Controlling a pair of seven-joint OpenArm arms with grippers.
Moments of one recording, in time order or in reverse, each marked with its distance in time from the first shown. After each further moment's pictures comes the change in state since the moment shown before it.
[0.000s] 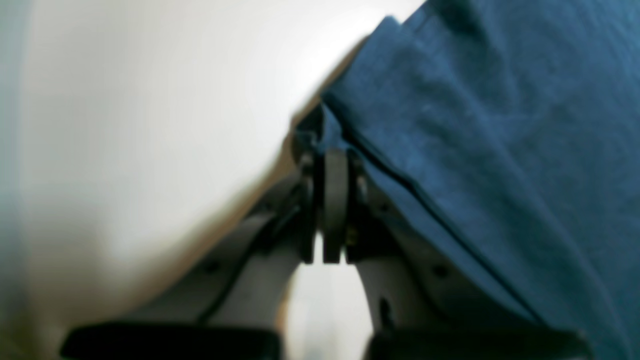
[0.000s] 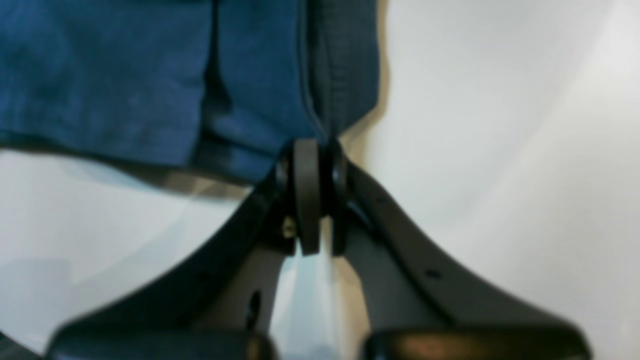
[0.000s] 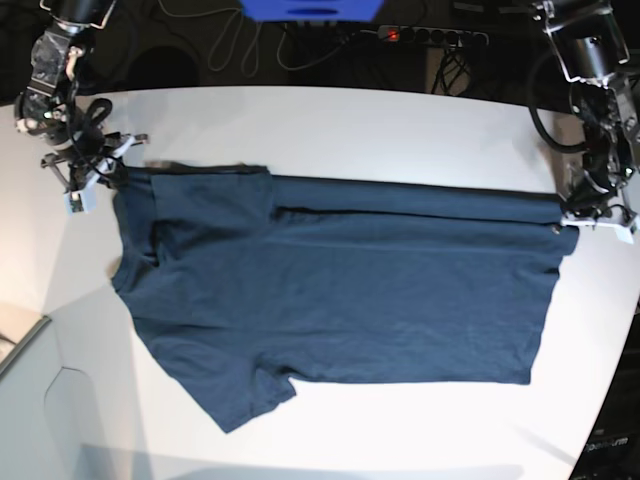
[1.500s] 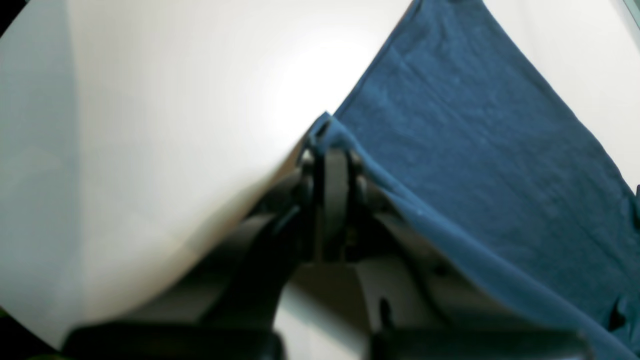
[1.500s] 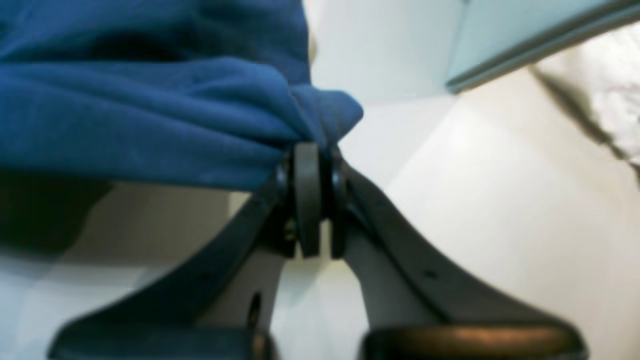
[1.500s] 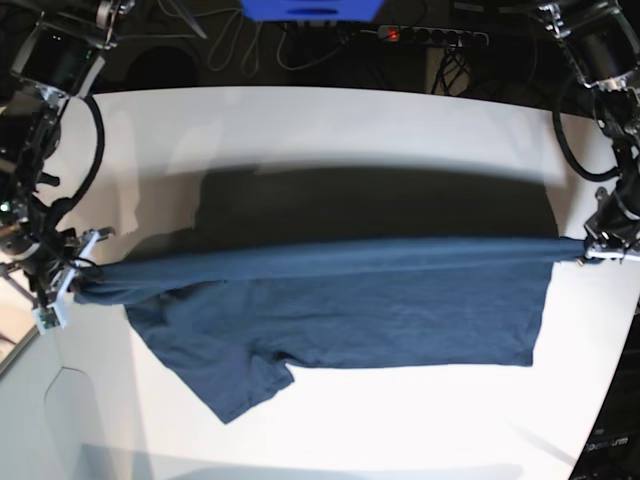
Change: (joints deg) left arm -0.3 -0.2 -4.2 16.0 0.2 -0.2 11.4; right arm 14.7 3.1 -4.7 20.5 1.0 0.0 -27.1
